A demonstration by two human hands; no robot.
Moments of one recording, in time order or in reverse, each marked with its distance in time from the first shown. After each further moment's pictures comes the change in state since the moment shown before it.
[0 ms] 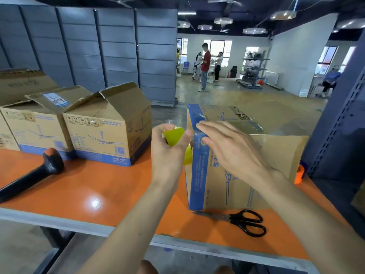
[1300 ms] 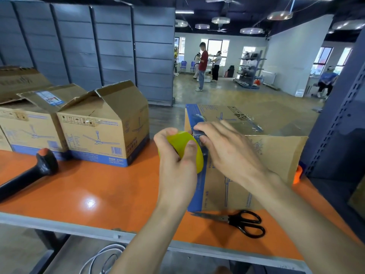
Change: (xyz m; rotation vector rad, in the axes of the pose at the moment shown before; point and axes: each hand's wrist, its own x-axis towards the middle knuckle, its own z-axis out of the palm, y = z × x) left_hand -0.035 0.003 0.006 0.091 -0.049 0.097; right_hand 0.000 -0.016 -0.006 0.030 0.019 0.046
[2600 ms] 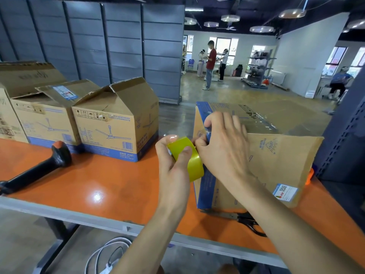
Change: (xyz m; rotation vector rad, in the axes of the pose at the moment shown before) left_hand -0.007 -0.018 -0.027 -0.258 0.023 -0.092; right_hand 0.016 -0.048 0.028 -0.146 0.276 0.285
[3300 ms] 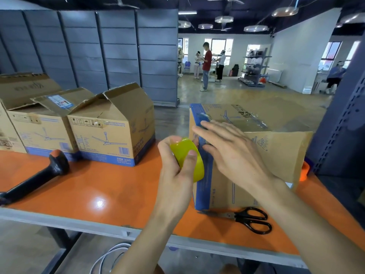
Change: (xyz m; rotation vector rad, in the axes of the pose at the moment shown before) left_hand -0.008 0.005 0.003 0.276 -0.182 0.079; right_hand -0.008 0.056 -0.012 0.093 -0.165 -0.371
